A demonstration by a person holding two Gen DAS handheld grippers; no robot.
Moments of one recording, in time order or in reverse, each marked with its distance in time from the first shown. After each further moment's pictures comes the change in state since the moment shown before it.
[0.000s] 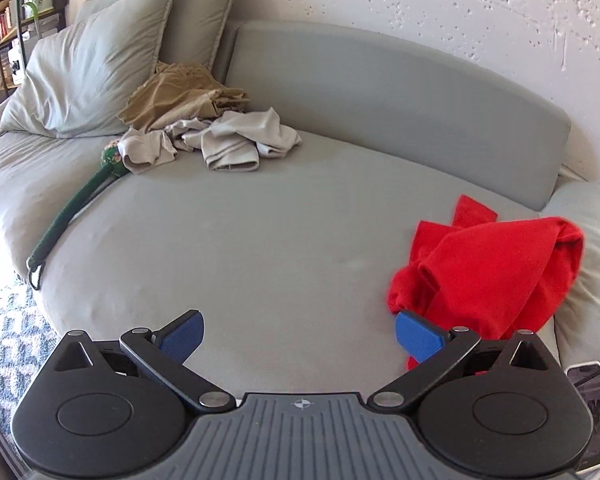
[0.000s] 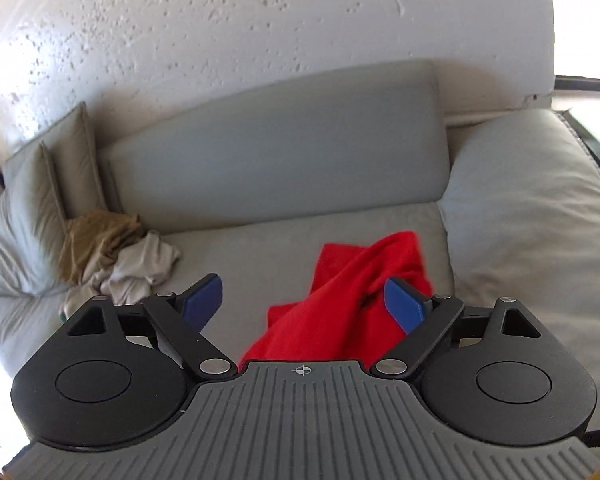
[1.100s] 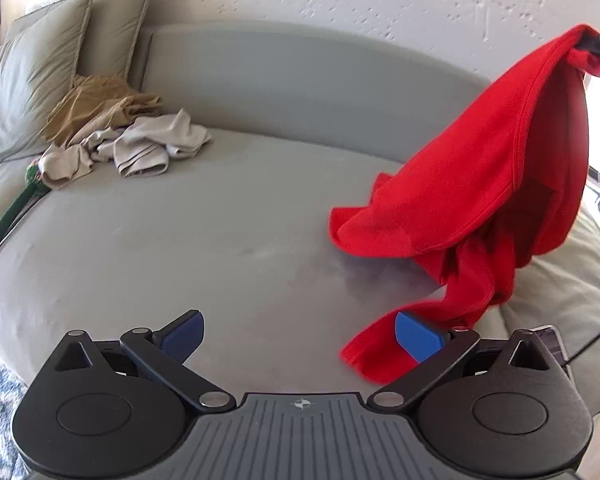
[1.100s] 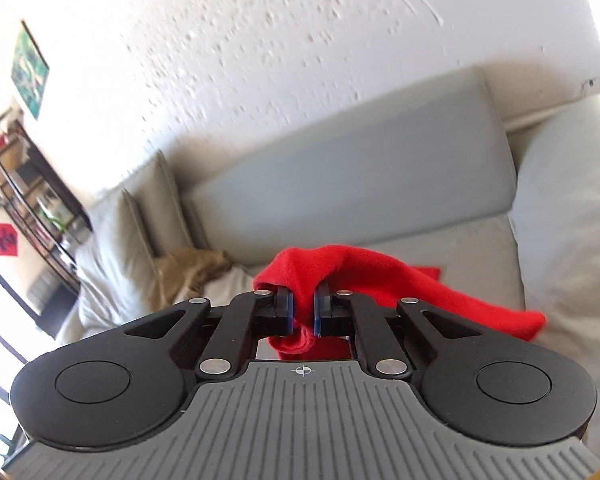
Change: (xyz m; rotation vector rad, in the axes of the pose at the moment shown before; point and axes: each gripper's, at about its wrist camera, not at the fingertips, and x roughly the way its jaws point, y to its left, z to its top) left arm -0.012 -0.053 -0.008 0.111 -0.063 -0.203; right arm -0.050 -0.037 0.026 0.071 -0.194 0.315
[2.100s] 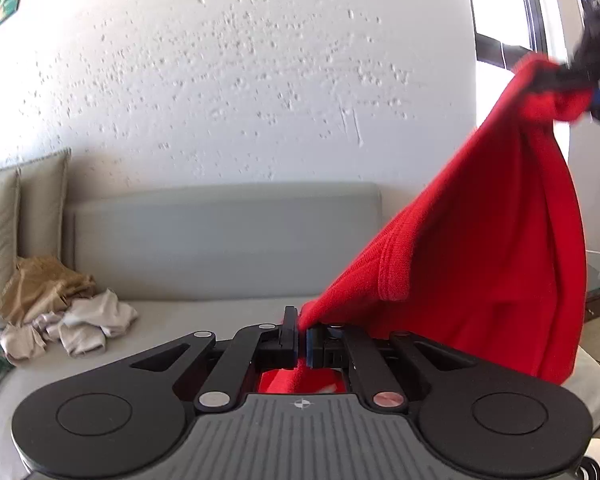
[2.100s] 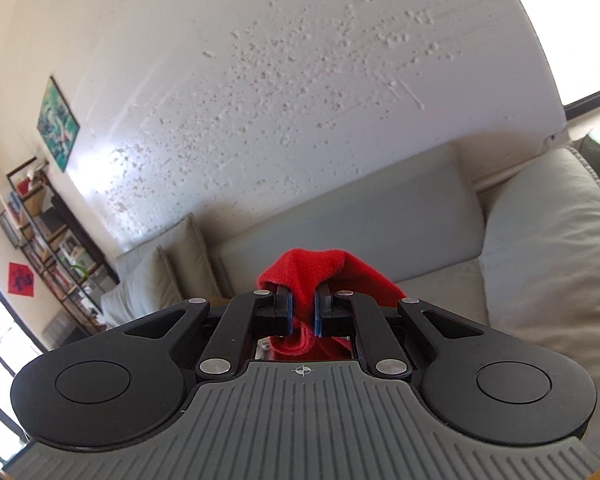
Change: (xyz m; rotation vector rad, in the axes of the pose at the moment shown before) left arm -0.065 -0.089 0.043 0.262 -0.411 -0.089; right arm -0.143 -0.005 -0.003 0.056 -0.128 -0.041
